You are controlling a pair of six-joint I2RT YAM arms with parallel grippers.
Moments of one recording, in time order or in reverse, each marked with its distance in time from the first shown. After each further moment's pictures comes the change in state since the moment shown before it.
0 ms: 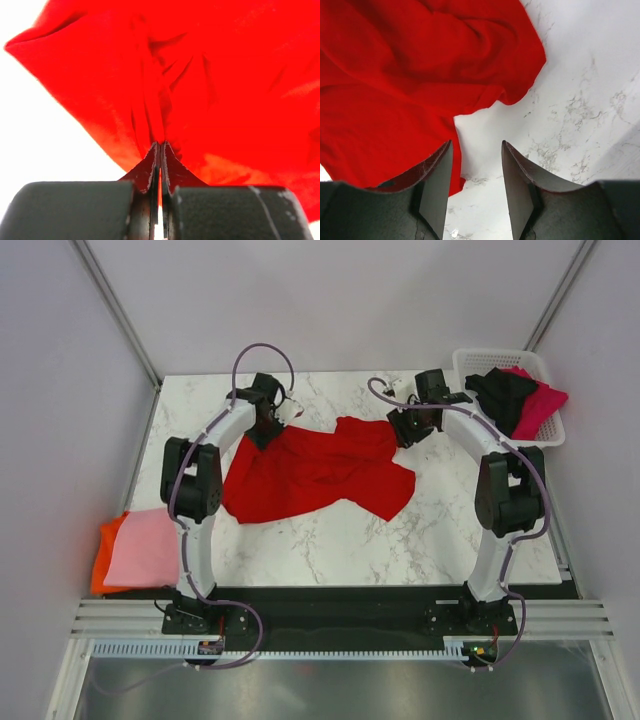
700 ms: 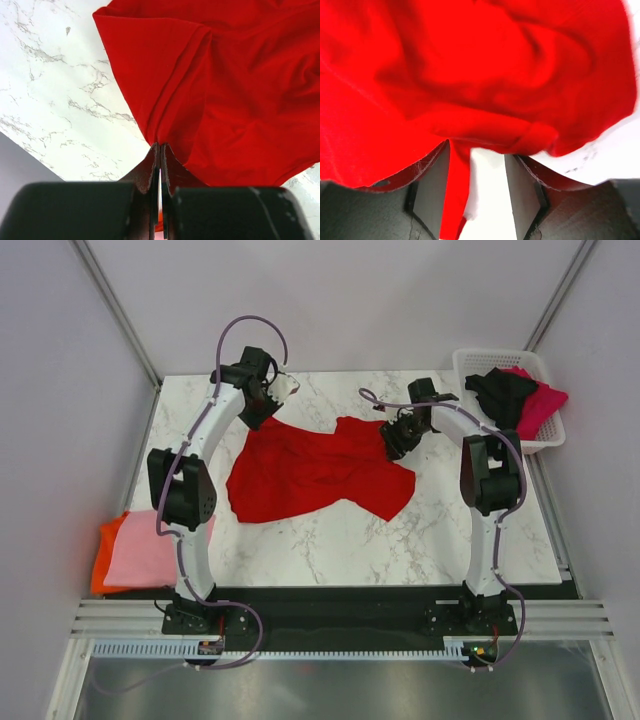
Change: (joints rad) left arm 0.004 -0.108 0.212 -0.224 0.000 0.000; right arm -0.025 0.246 0.115 -0.112 -0.224 -0.197
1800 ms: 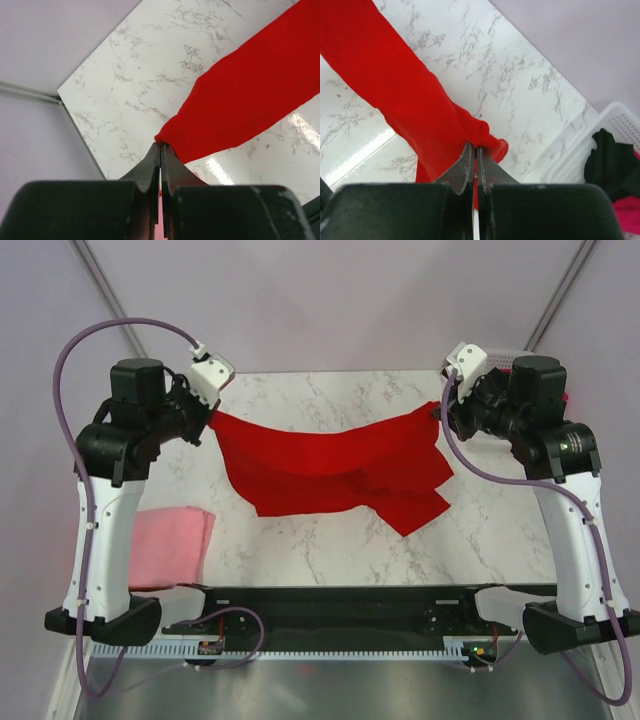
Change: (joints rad) left arm 0.084 -0.771 -0.124 -0.060 0.212 -0.018; right arm -0.014 -0.943 0.011 -0.168 -0.056 0.098
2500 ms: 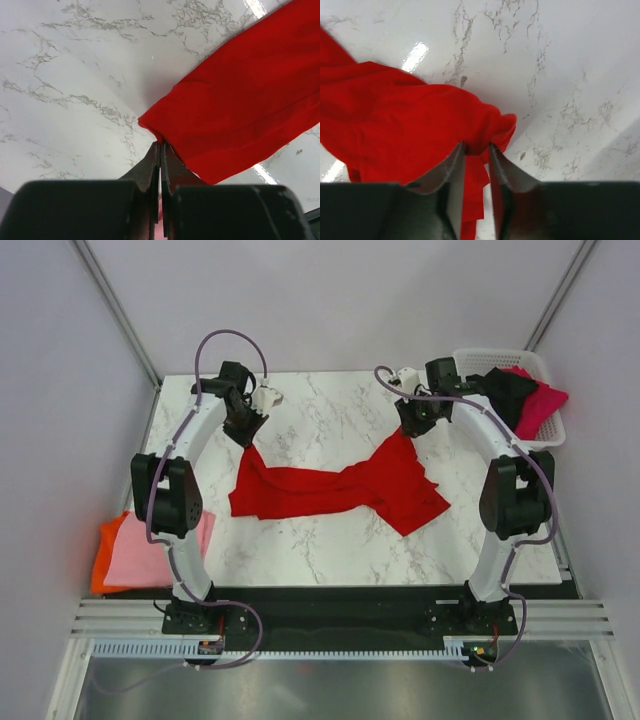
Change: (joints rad) left arm 0.013 0.643 -0.115 0.101 -0.033 0.005; right arm -0.005 0.639 -0.060 0.167 0.150 0.028
